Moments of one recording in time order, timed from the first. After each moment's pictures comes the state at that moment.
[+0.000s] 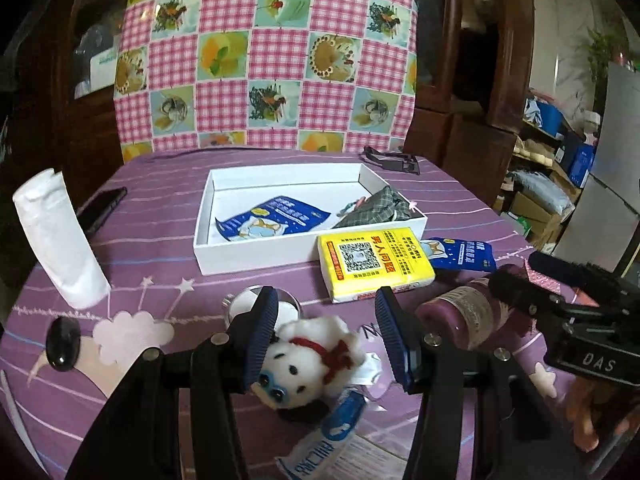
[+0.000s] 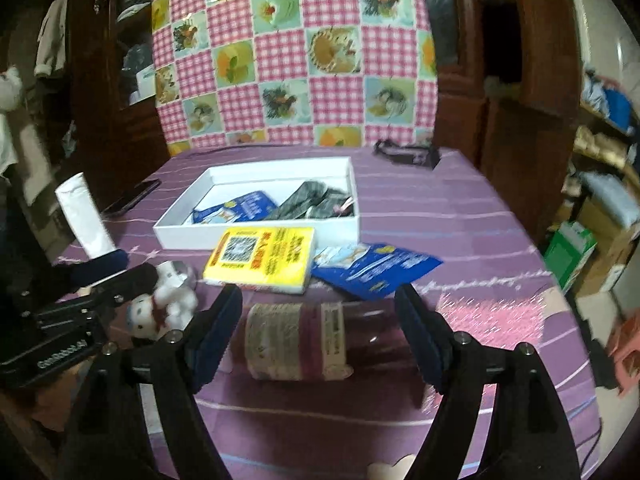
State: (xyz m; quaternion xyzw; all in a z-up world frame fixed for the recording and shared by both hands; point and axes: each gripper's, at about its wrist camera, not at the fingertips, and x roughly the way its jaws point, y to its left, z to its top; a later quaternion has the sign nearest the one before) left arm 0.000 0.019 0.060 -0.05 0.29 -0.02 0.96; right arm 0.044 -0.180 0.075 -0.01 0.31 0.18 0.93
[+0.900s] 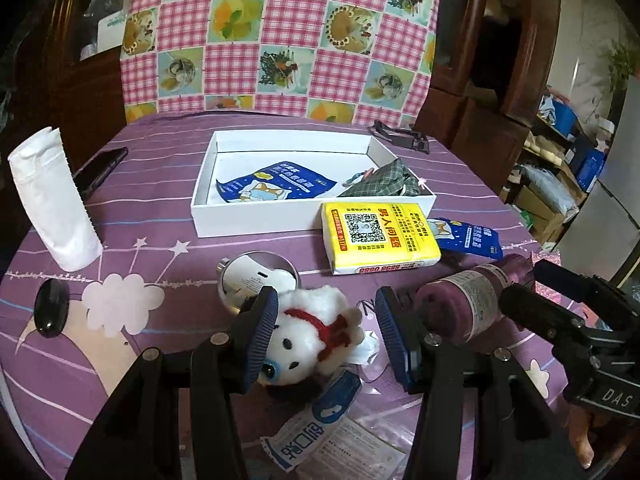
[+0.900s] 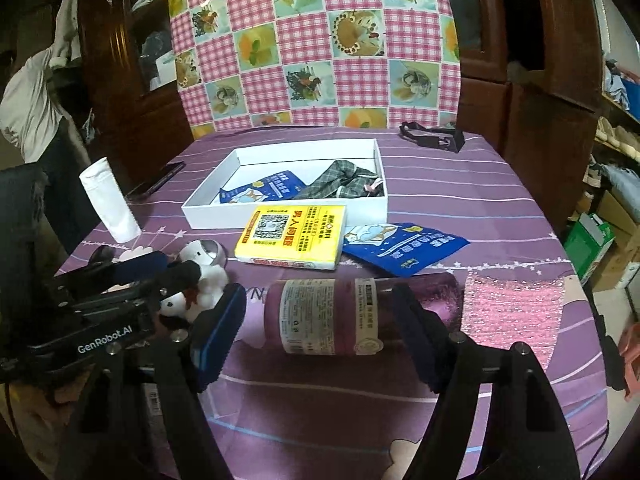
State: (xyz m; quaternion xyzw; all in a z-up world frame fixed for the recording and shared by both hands) left arm 0.006 0.021 0.050 -0.08 0.34 -0.01 0.94; right arm 0.031 -0.172 0.078 -0.01 0.34 0.21 0.92
